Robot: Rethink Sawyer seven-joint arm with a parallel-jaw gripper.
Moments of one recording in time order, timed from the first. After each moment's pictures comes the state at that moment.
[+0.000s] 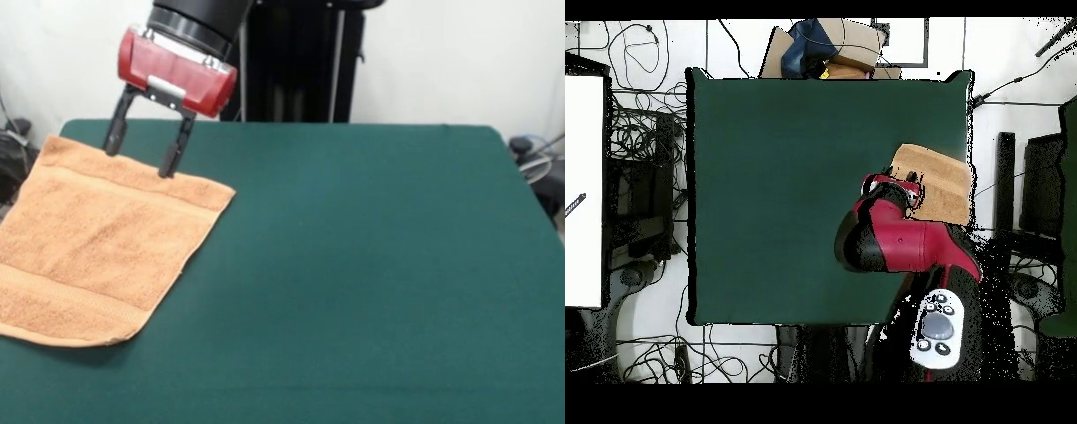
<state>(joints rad) -0.19 -0.67 -0.27 1.63 -0.45 -0.03 2.02</state>
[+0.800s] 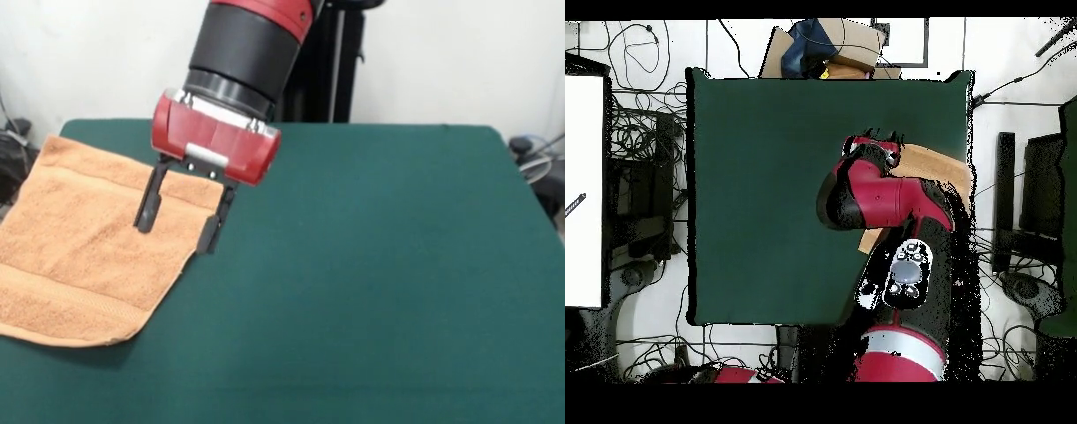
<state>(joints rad) -0.13 -0.54 -0.26 1.44 -0.38 -0.02 2.02</state>
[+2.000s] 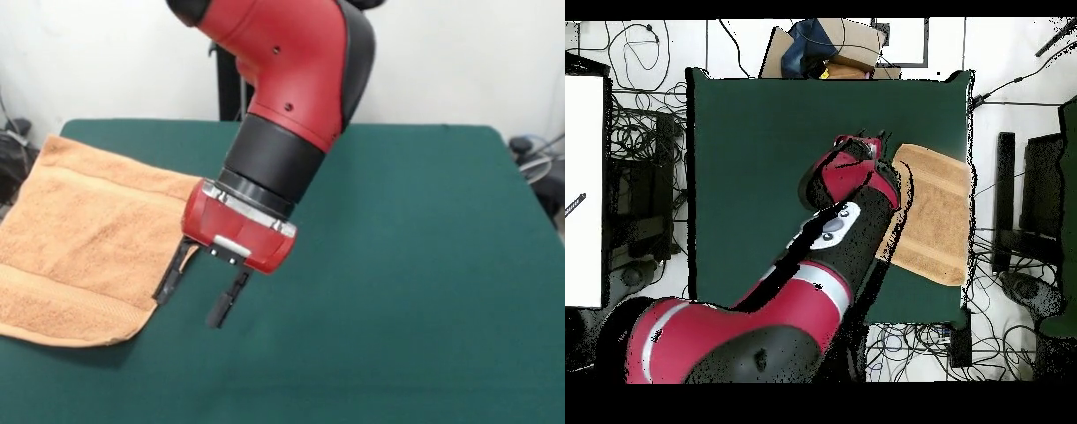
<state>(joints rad) 0.08 -0.17 -0.57 1.22 -0.19 -0.03 2.02</state>
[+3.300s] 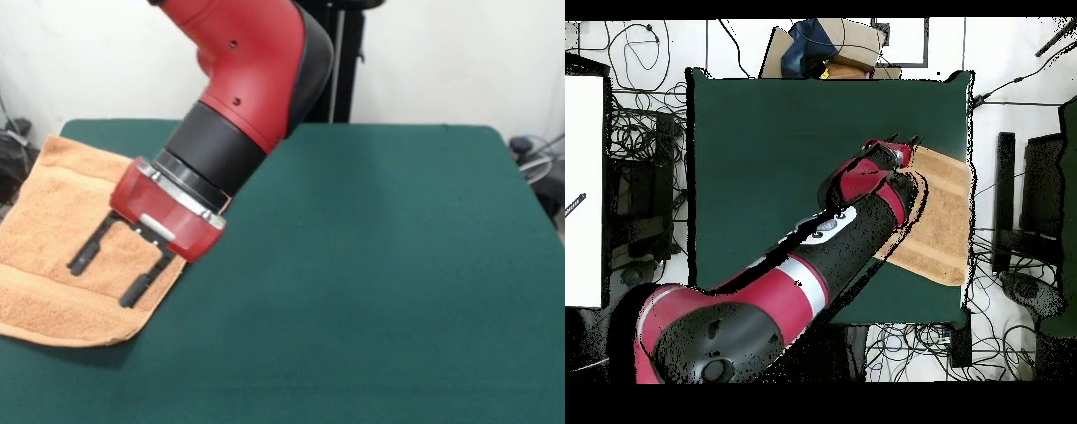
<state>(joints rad) 0.11 -0.03 -0.82 1.22 -0.01 -0.12 2.02</state>
